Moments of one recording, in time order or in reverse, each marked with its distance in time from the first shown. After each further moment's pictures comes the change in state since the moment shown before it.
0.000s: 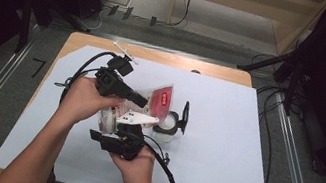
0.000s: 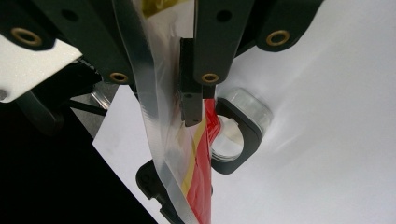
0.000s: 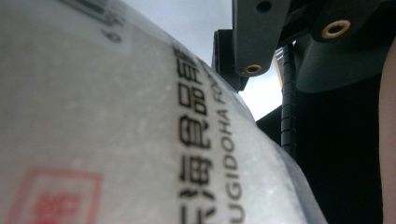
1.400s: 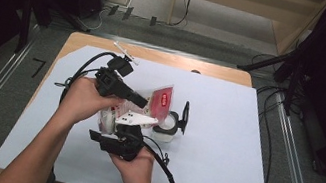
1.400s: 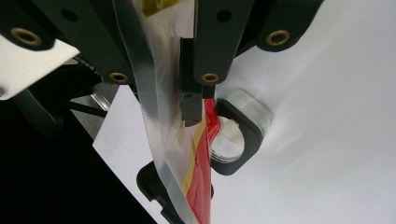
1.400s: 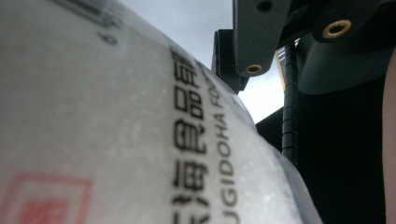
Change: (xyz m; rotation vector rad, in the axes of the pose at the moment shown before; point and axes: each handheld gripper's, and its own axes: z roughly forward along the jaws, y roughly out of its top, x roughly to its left) left arm -0.001 -0.001 0.000 0.004 0.000 0.001; right arm 0.001 -0.001 0.001 0.002 -0.010 -0.012
